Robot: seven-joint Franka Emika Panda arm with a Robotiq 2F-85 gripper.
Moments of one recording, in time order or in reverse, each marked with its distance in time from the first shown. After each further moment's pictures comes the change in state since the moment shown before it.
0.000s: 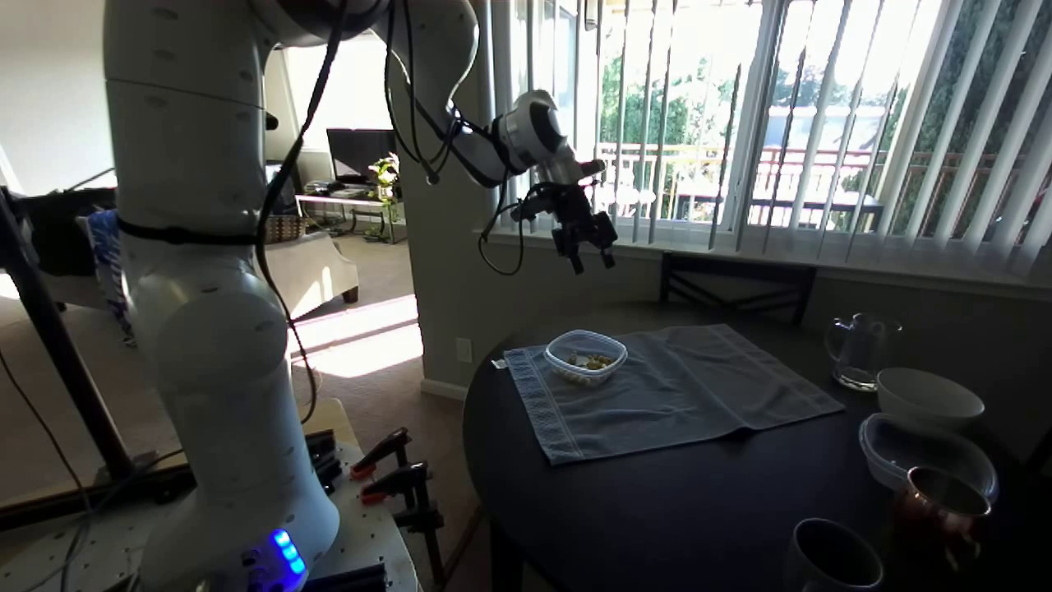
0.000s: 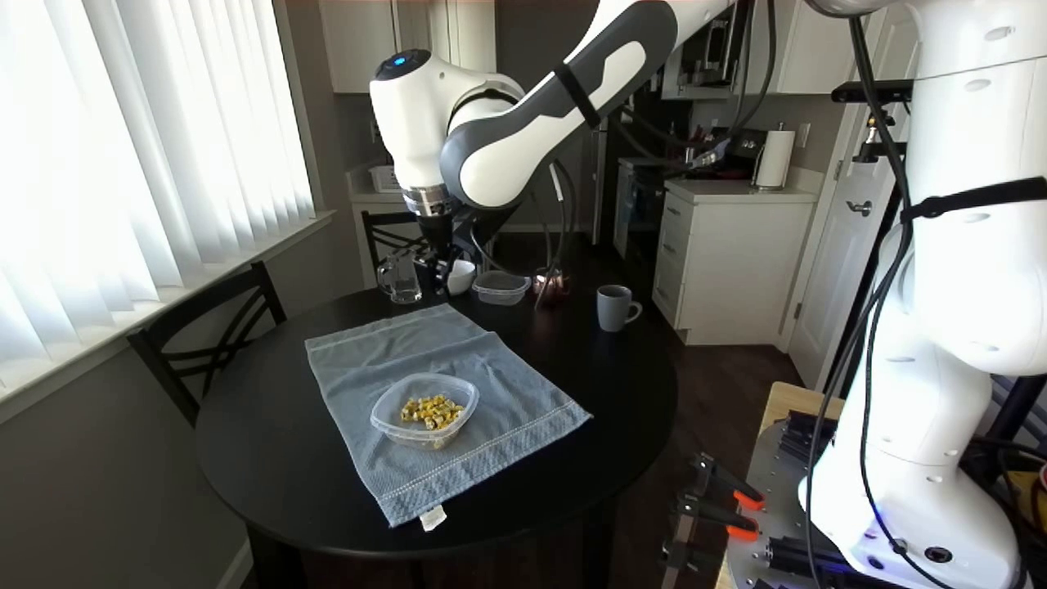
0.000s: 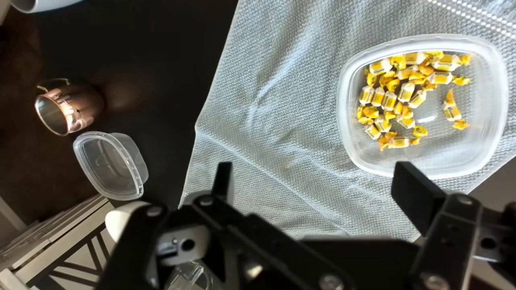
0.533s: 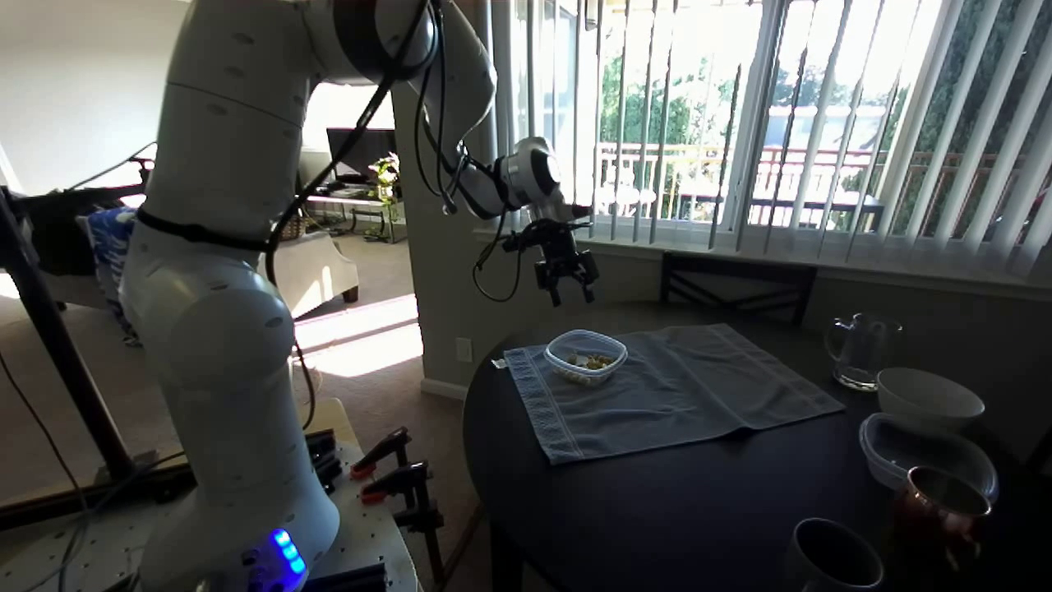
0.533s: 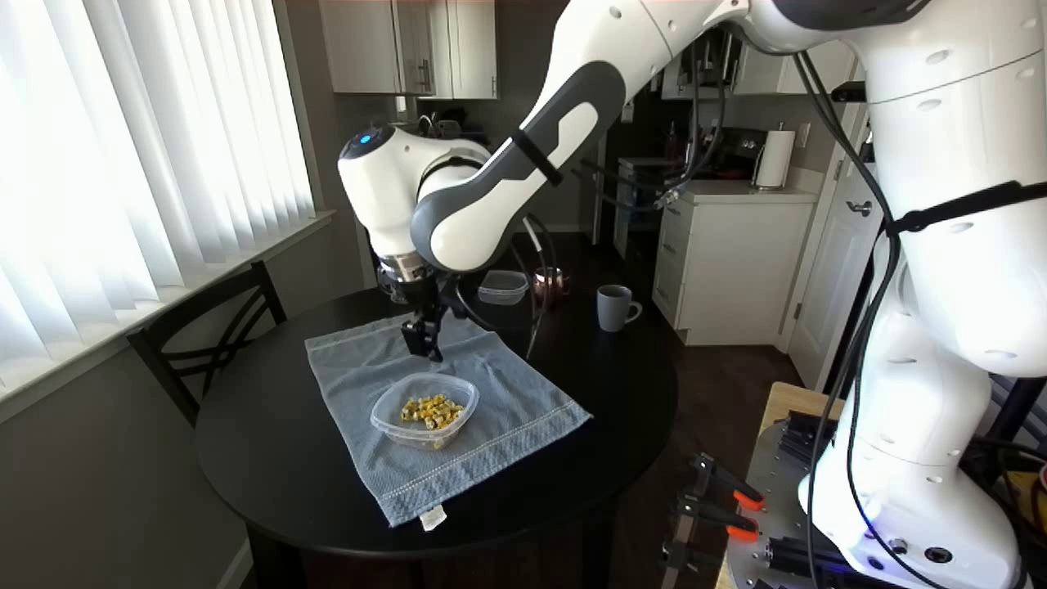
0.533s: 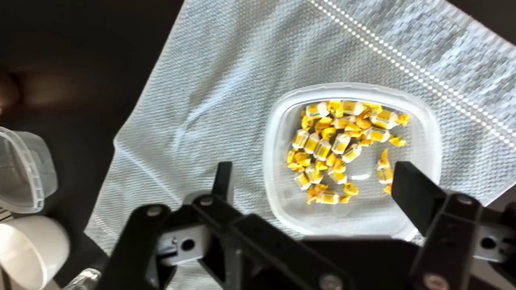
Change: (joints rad) arm 0.064 0.197 0.004 0.076 0.044 0.006 -0.122
